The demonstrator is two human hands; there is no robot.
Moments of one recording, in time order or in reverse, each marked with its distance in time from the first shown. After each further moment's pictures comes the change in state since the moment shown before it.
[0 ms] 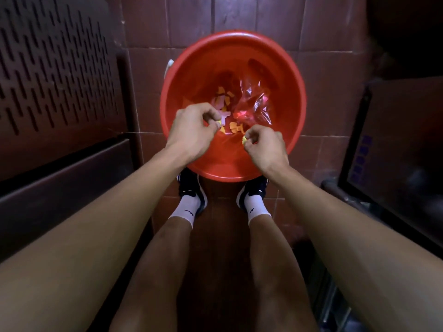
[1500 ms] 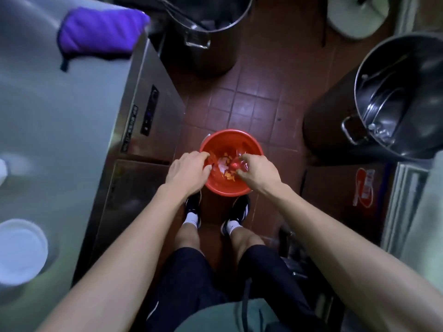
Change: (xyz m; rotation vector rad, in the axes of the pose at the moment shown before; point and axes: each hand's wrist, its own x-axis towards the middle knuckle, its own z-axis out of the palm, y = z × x) left_hand -0.299 0.147 -0.195 0.422 0.092 0.058; right_hand -0.293 -0.153 -0.211 -0.430 0.016 -0.455
